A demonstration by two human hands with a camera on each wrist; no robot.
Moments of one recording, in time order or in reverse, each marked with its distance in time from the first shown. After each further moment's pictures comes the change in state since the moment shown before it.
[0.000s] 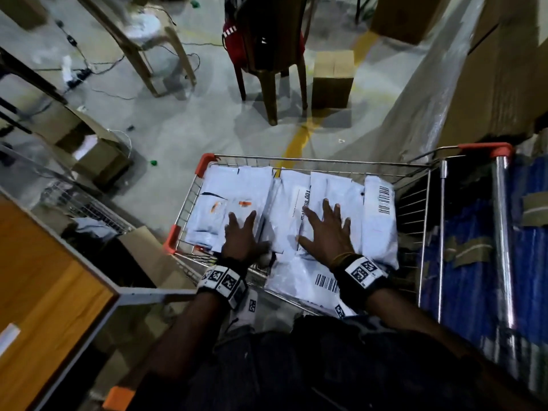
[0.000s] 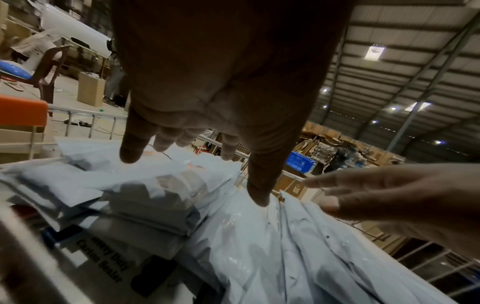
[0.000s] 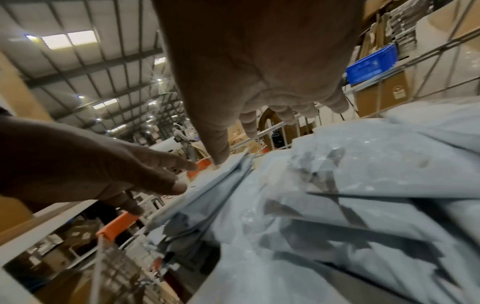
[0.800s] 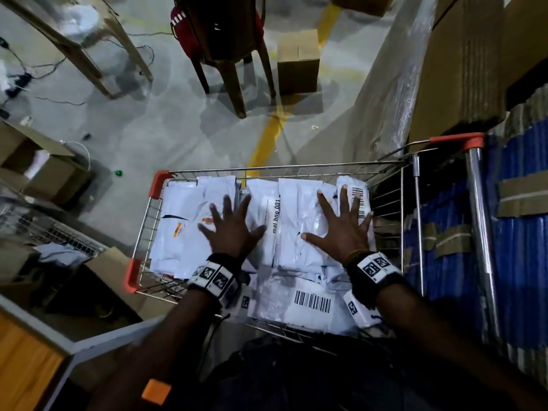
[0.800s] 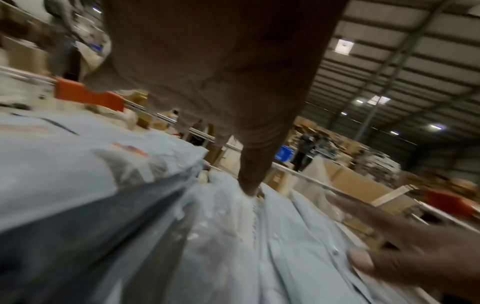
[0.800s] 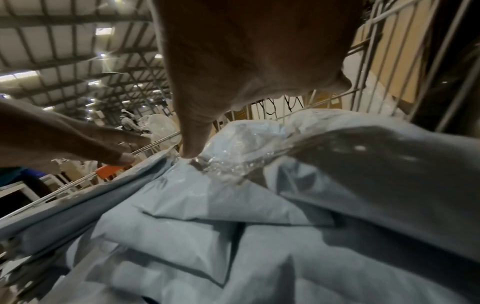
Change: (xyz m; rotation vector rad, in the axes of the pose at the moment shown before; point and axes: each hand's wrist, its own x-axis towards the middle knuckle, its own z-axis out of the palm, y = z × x) left_hand 0.056 0.076 0.005 0.347 0.031 0.069; right_hand 0.038 0.088 -0.021 -0.032 0.068 0.183
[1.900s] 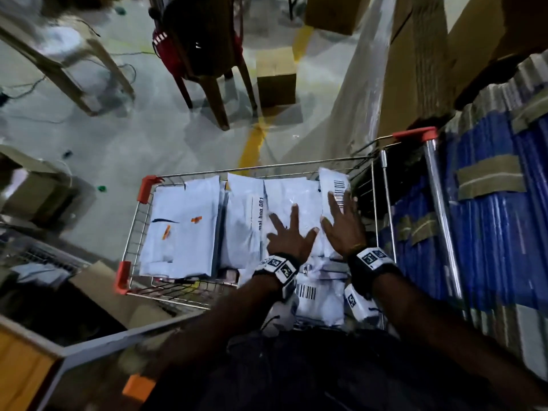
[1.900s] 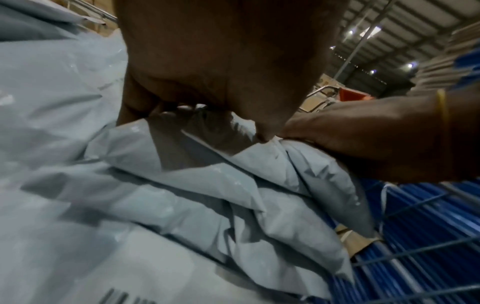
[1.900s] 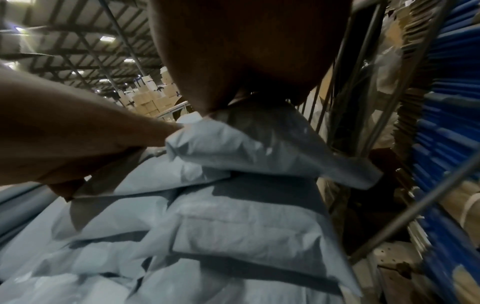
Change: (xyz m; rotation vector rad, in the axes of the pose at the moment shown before) left_hand -0.054 0.119 0.057 -0.212 -0.165 0.099; right_hand -0.014 0.047 0.006 0.117 0.120 0.048
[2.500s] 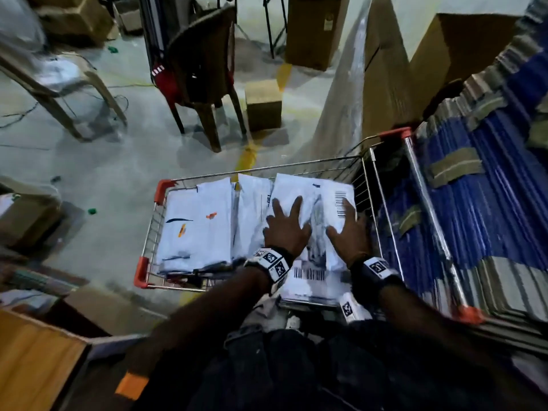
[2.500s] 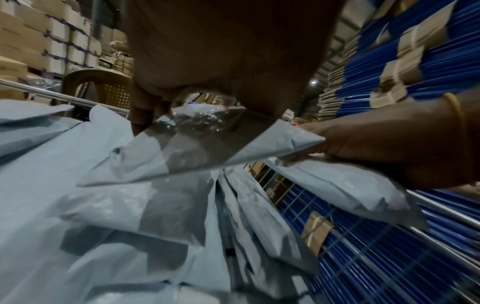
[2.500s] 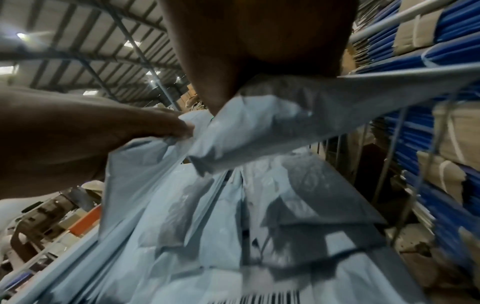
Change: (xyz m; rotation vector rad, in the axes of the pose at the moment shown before) left_hand -0.062 -0.038 -0.052 0.017 0.153 0.300; right_hand -0.100 -0.049 -0.012 0.314 0.280 0.228
